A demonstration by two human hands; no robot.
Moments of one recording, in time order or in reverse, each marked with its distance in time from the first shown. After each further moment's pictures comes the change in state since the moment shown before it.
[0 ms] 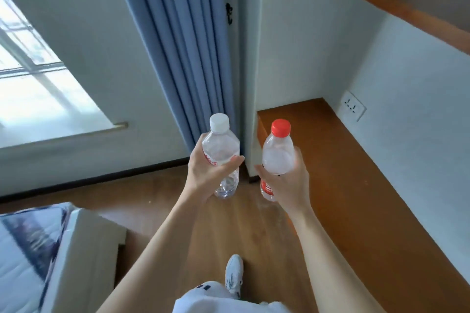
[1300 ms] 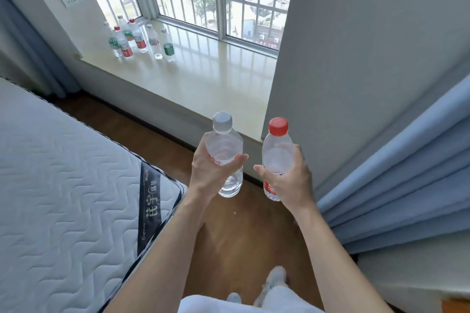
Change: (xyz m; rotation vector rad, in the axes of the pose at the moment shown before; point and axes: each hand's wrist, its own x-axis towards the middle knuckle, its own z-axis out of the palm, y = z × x) left_hand 0.193 -0.086 -0.458 0.098 0.797 -0.140; right_hand 0.152 -0.136 0.557 -0.094 -0.637 -0.252
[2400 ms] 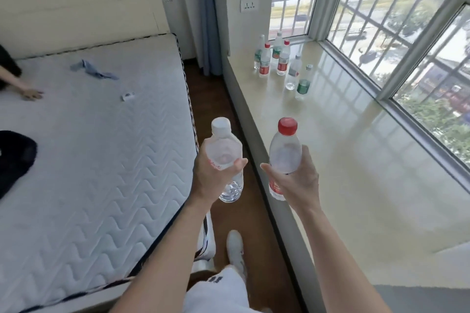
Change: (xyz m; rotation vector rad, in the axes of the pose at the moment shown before) left_hand 0.322 -0.047 -0.067 0.148 0.806 -0.160; right_hand 0.379 -0.075 0.267 0.138 -0.702 -0.304
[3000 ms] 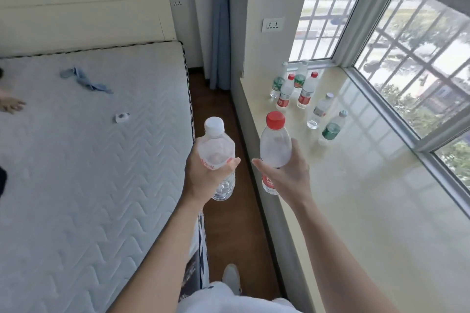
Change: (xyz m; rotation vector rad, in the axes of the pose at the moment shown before) left_hand 0.293 -0.031 -0.004 -0.081 0.061 -0.039; right_hand 0.278 -0.047 0.153 0.000 -0.106 -0.030
